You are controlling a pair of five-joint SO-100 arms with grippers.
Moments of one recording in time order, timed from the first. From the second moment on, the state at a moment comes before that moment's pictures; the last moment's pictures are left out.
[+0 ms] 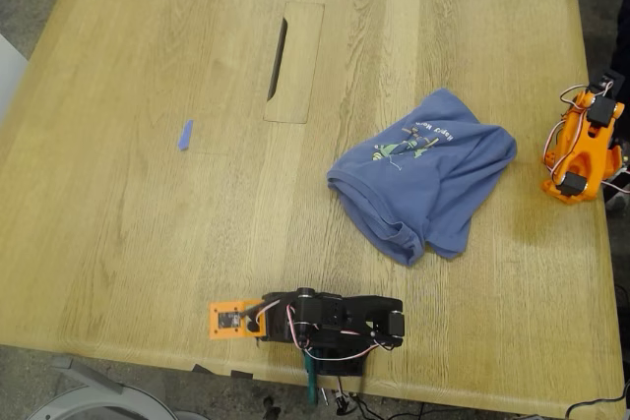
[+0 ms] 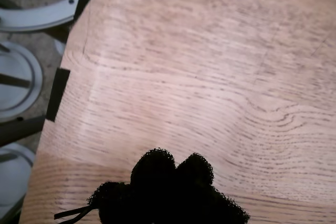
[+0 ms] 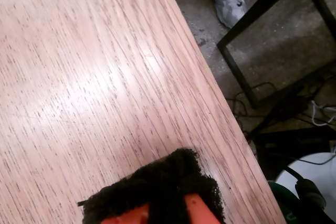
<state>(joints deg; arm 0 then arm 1) -89.6 200.6 167.4 85.5 -98.1 104.2 194.6 180.4 73.8 -84.7</state>
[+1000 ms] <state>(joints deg) -89.4 200.7 176.7 75.4 -101.0 110.7 194.6 183.4 61.3 -83.9</state>
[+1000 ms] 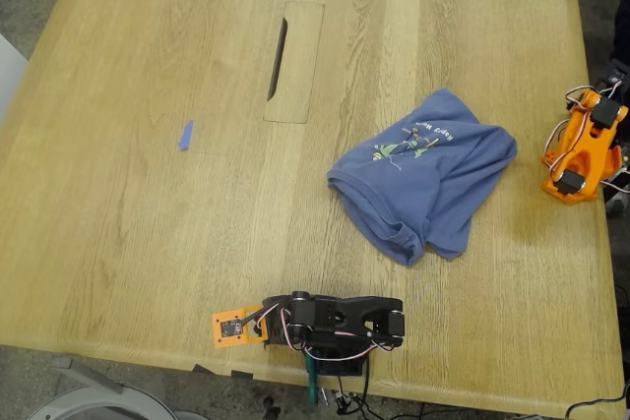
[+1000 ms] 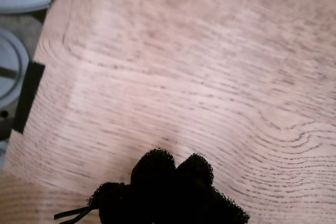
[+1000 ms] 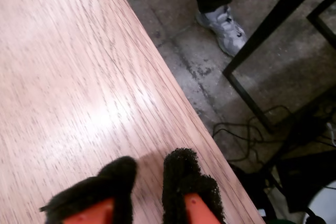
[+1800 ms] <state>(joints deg) -89.4 200.7 176.7 80.5 -95.2 109.2 194.6 183.4 66.7 -89.8</state>
